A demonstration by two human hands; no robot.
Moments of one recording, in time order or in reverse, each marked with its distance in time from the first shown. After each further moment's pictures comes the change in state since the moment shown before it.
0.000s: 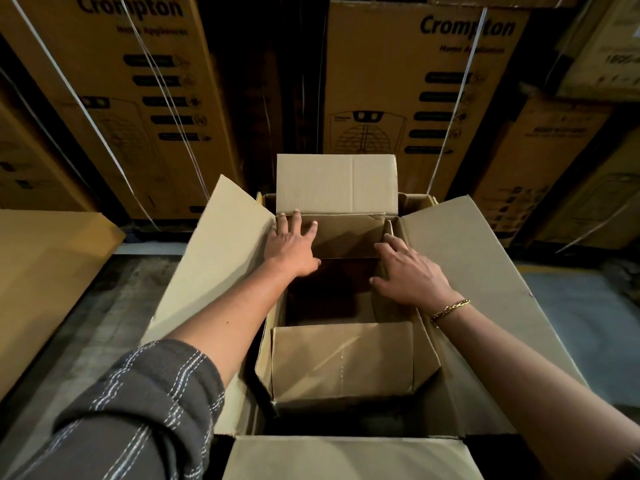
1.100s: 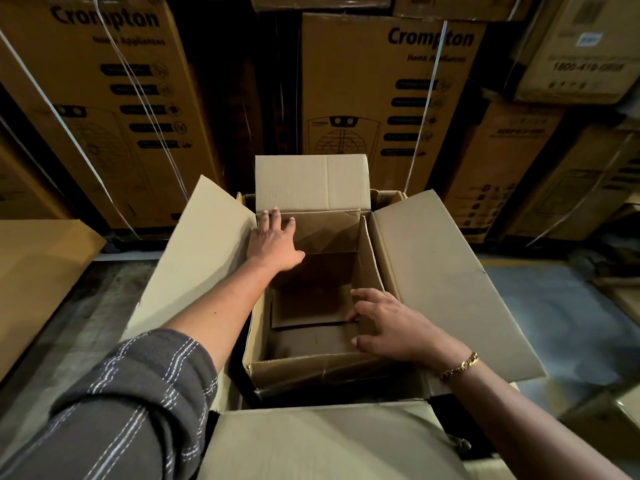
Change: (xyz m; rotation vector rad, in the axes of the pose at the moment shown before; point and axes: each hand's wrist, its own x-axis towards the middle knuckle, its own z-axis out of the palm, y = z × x) left_hand -0.010 0.009 0.004 -0.152 0.089 -0.017; right_hand -0.110 -0.013 0.011 0.214 -0.227 -0.158
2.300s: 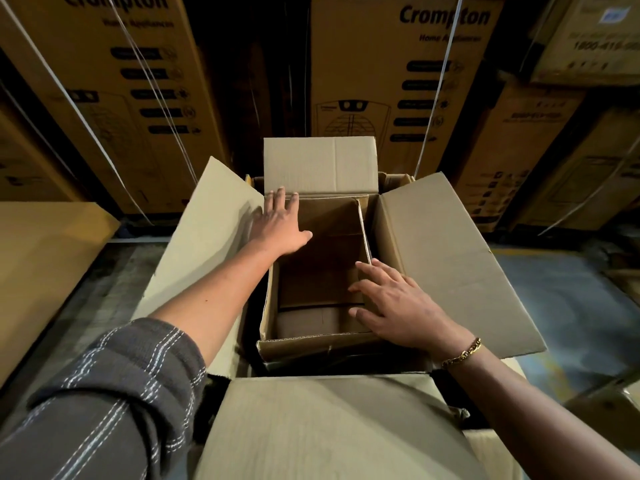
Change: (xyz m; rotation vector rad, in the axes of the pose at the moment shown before) left_hand -0.031 -0.001 -0.021 -0.038 0.068 0.018; right_hand -0.016 -0.011 0.005 -0.109 0.129 -0.039
